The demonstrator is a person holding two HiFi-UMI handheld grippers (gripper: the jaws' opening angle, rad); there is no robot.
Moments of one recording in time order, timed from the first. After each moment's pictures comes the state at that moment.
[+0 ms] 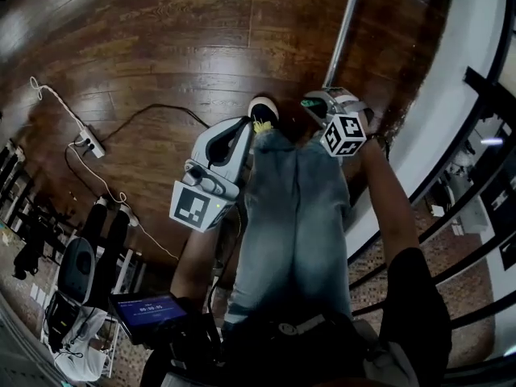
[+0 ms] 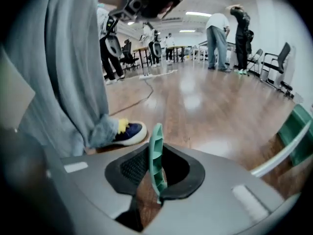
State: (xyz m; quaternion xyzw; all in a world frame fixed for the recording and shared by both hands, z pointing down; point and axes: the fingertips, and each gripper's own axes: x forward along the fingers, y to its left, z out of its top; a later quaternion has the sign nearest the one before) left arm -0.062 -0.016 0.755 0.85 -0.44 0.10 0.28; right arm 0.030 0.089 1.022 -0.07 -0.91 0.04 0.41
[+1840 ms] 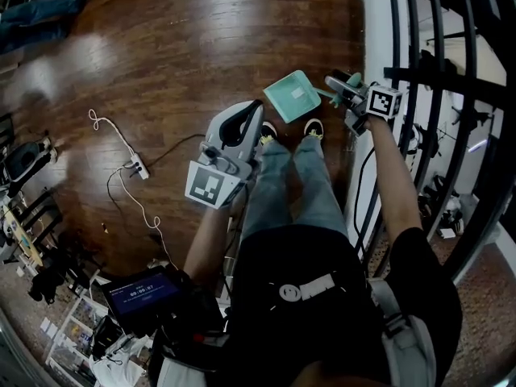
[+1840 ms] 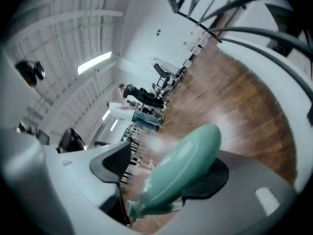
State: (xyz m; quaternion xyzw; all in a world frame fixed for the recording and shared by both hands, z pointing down) left arm -0.059 -0.113 0.362 0.91 -0.39 -0.01 0.13; right arm 0.108 -0.159 0.607 0.27 -0.78 0.57 -0.01
